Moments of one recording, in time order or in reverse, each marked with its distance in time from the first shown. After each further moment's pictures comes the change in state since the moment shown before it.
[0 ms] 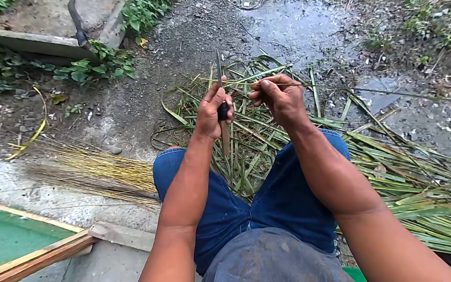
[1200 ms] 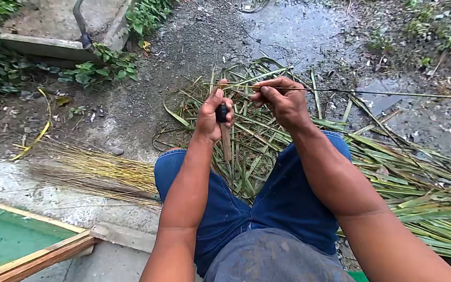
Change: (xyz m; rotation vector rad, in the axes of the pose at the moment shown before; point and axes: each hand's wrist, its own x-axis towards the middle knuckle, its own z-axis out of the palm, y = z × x) left_hand 0.000 0.004 -0.003 -0.127 -0.028 -0.124; right_hand 0.000 -0.002 -0.006 -0.085 -0.070 -0.085
